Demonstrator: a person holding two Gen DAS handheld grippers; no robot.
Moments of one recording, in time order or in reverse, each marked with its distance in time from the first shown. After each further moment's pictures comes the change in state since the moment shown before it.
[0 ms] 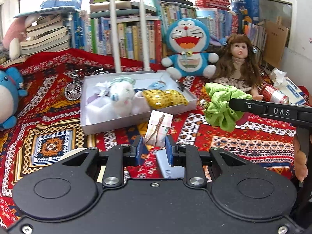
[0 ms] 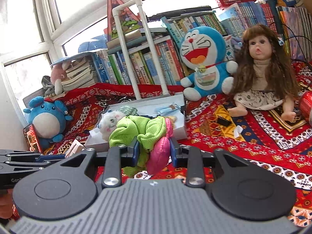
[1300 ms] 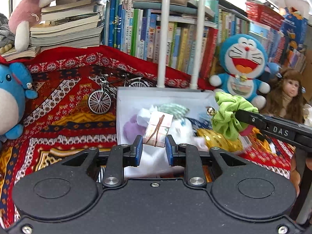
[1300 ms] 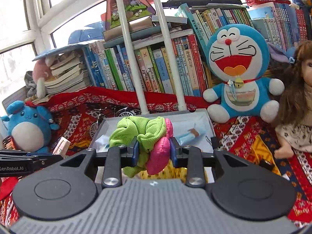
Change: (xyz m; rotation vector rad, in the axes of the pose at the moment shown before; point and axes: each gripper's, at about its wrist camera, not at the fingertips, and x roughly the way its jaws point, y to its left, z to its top) left arm 0.104 0.119 0.109 -0.166 0.079 0.062; right arm 0.150 0.046 0.076 -0.033 0.070 -0.051
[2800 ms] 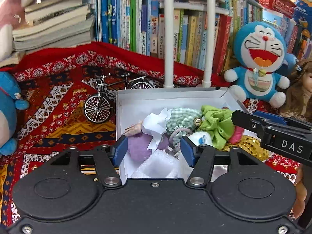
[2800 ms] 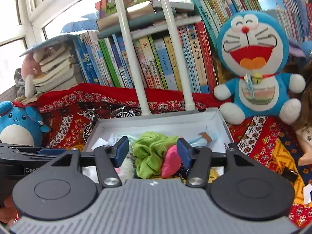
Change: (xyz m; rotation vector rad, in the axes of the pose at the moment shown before) left arm 0.058 -0.002 0.019 0.055 0.029 0.039; right arm 0.042 0.018 0.001 -0.006 0.004 -0.015
